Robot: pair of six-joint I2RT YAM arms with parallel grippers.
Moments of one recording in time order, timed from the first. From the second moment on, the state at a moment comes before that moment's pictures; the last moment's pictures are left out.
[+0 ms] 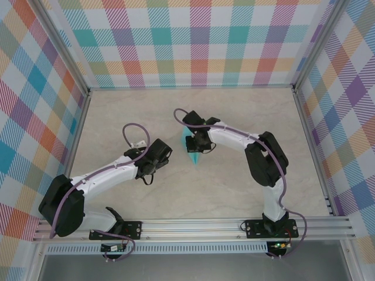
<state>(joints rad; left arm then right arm) -0.70 1.33 0.84 -0.75 -0.46 -1.18 0.72 2.03 1.55 -0.74 -0.03 0.55</state>
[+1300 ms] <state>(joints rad) -0.61 1.25 0.98 -0.86 -0.50 -1.07 0.68 2.34 2.12 -0.90 -0.06 0.48</state>
